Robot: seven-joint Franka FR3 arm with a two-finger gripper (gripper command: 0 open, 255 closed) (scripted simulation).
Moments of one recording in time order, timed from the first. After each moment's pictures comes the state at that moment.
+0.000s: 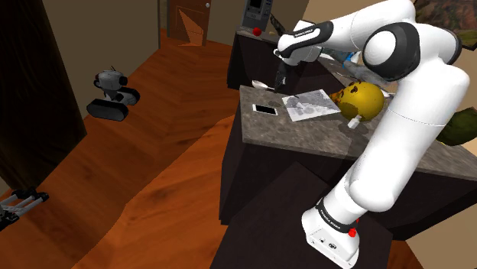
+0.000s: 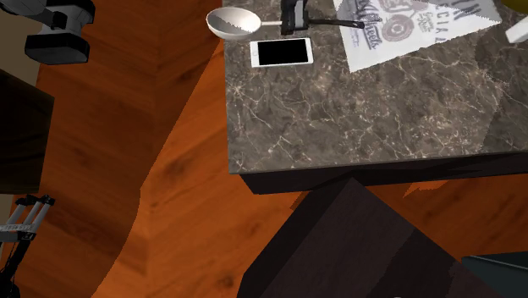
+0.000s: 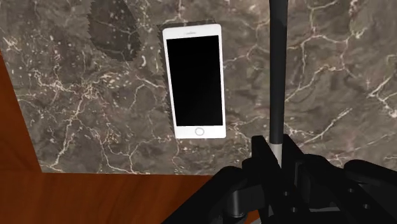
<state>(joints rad) 0.04 0.19 -0.58 -1.92 0.12 2.20 -1.38</state>
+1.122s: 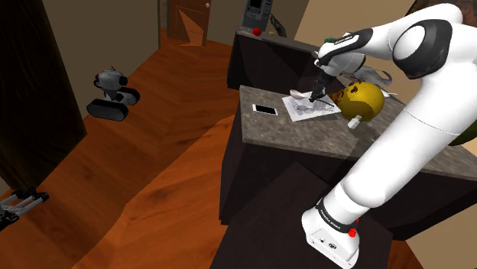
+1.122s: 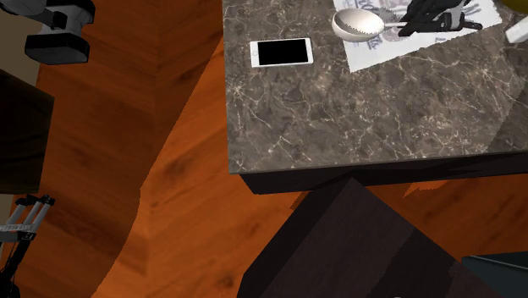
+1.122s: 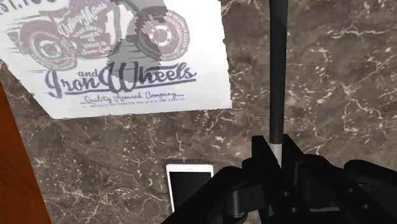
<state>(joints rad) -0.13 0.04 -0.74 -2.08 0.08 2.22 -1.70</state>
